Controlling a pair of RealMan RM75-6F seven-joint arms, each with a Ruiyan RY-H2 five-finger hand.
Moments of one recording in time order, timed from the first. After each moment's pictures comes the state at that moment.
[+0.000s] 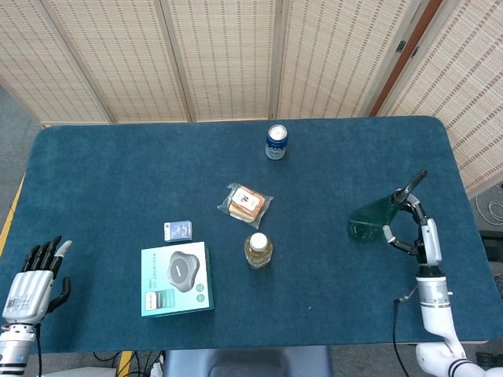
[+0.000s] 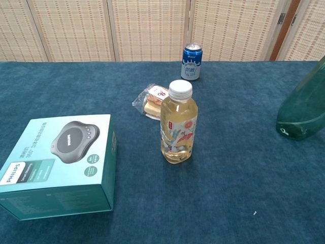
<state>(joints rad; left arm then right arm) -0.11 -1.21 -0.02 -1.54 1.44 1.41 0.12 0.31 -1.72 0.18 -0.72 -1.47 1.48 1.23</state>
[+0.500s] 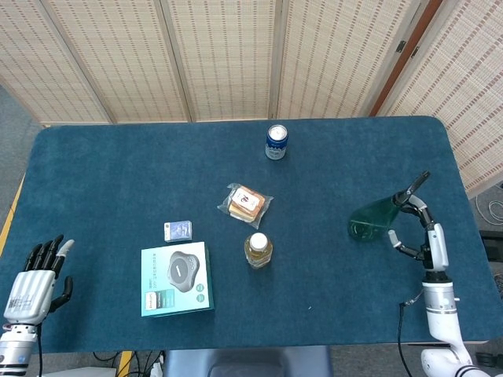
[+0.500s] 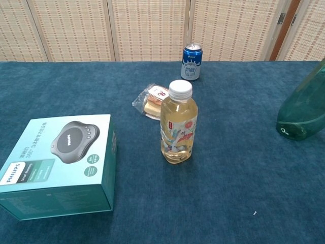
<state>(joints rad) -0.11 -1.21 -0.02 -1.57 1.46 1.43 0.15 0.28 -1.69 0.17 -0.76 -1.47 1.51 1.20</state>
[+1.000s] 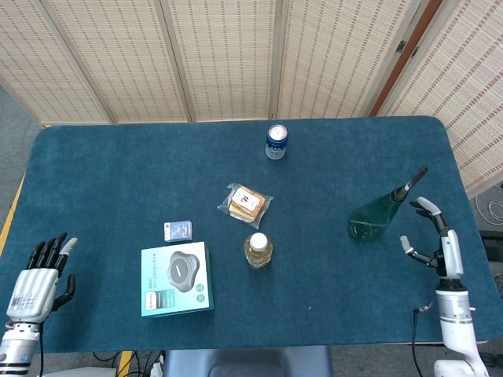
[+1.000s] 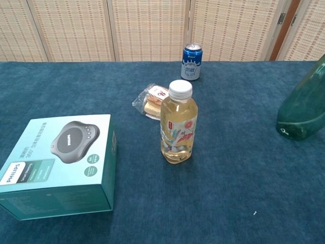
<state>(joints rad) -0.11 -1.20 -0.02 -1.60 1.47 1.43 0.16 0.22 -1.60 0.16 -0.88 -1.47 1.52 1.11</state>
